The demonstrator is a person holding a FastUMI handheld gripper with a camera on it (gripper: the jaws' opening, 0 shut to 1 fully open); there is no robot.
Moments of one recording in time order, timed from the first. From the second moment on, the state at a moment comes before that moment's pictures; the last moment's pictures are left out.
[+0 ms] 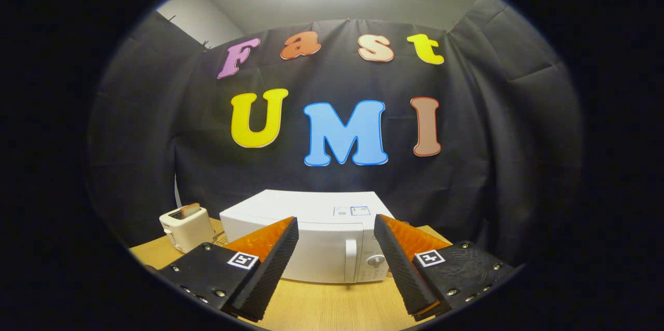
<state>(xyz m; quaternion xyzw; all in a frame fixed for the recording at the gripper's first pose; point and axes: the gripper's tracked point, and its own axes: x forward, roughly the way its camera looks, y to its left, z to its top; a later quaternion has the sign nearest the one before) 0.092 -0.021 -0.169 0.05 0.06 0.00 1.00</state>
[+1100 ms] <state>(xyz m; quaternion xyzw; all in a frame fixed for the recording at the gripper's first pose) 0.209 -0.038 -0.343 0.01 0.10 -0.02 0.99</state>
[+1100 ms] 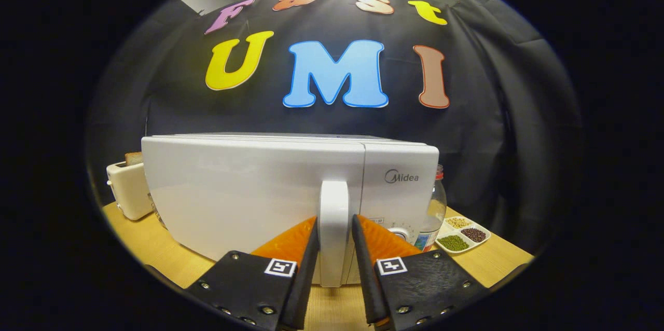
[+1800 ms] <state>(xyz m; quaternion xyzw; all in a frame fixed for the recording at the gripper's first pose) 0.208 -0.032 -0.344 0.09 0.14 0.03 0.99</state>
